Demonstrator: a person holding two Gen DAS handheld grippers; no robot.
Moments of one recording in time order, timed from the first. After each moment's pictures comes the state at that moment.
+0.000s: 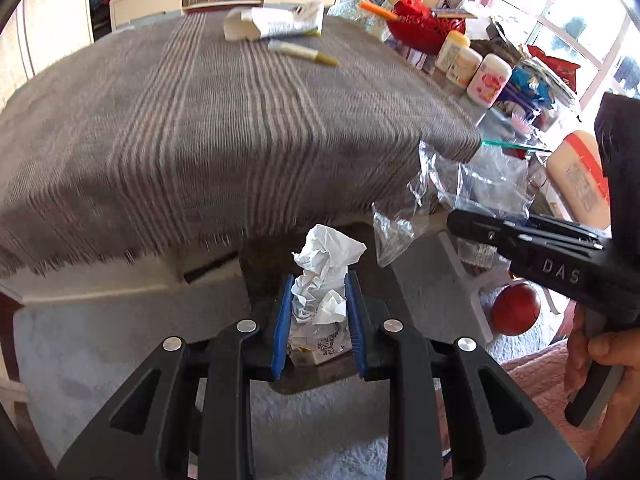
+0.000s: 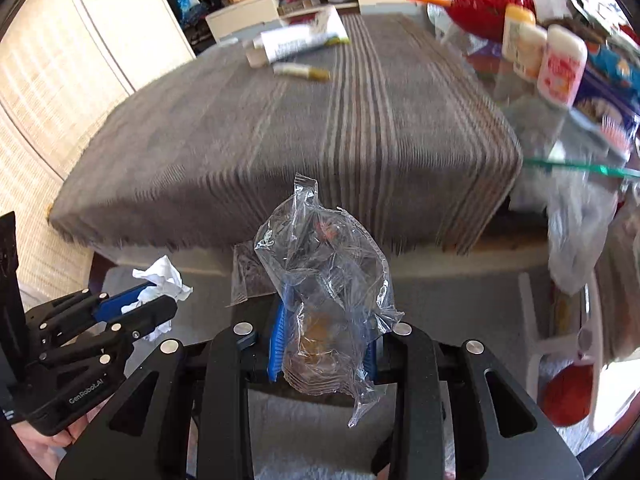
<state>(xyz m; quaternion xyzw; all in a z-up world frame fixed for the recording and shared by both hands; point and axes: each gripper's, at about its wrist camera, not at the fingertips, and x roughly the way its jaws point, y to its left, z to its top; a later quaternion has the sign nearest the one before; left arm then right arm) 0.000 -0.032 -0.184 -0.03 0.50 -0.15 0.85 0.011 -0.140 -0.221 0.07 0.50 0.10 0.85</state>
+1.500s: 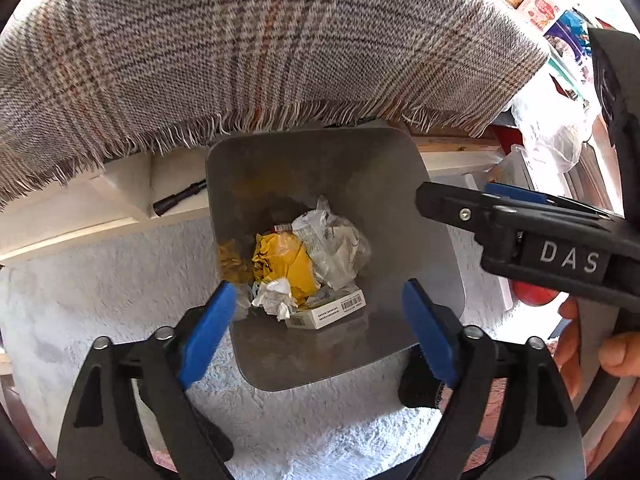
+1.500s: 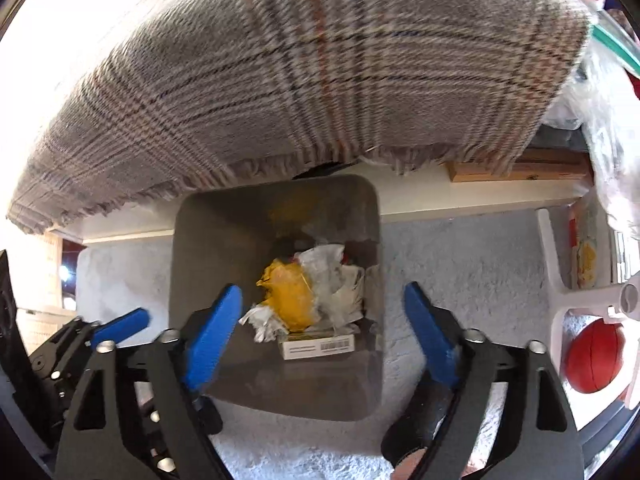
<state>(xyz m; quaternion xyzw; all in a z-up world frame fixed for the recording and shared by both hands) 0.017 -0.048 -0.292 -0.02 0.59 -0.14 0.80 0.036 -0.141 -0.319 0.09 0.59 0.06 0.80</state>
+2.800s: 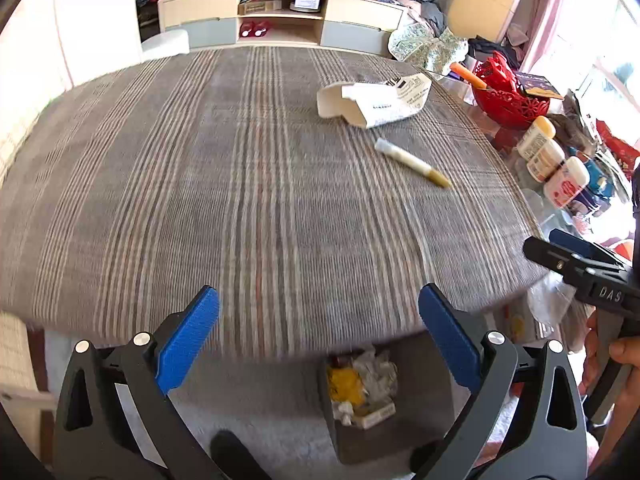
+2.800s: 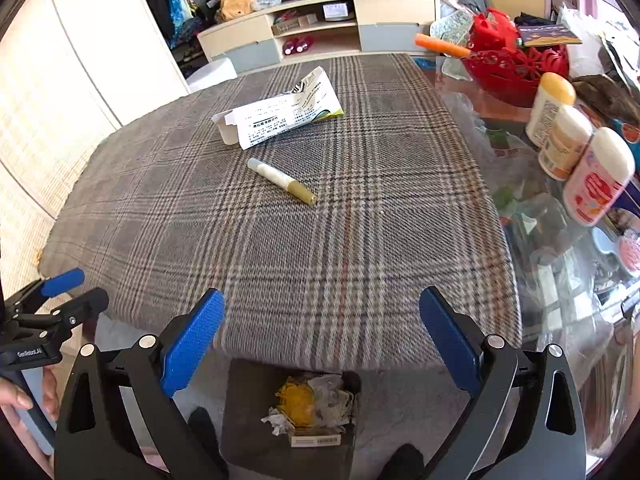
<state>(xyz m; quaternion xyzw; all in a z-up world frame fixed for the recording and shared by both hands) 0.142 0.033 -0.116 -0.04 0.49 -0.07 0.87 0.148 -0.151 -0.164 0.07 0.48 0.10 0.87</state>
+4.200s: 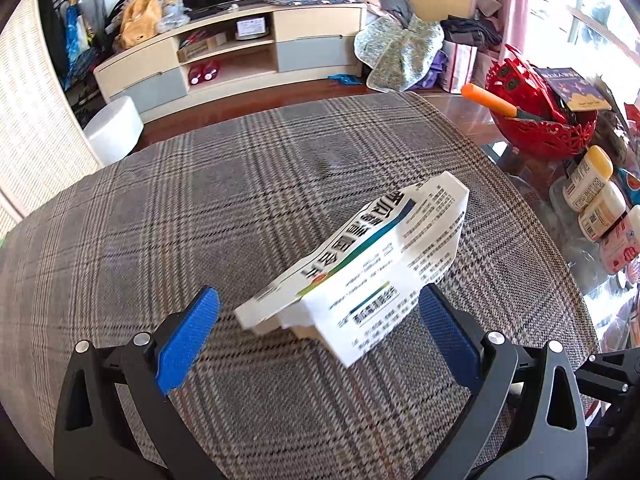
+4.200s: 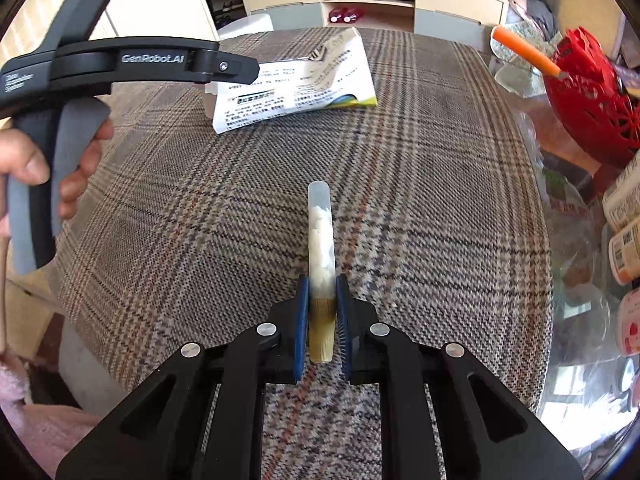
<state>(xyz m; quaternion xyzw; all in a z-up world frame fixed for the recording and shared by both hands) 0.367 -0.053 -0.131 0.07 0.46 -0.11 0.88 0.236 -0.146 -0.212 -0.02 0.51 0.17 0.84</state>
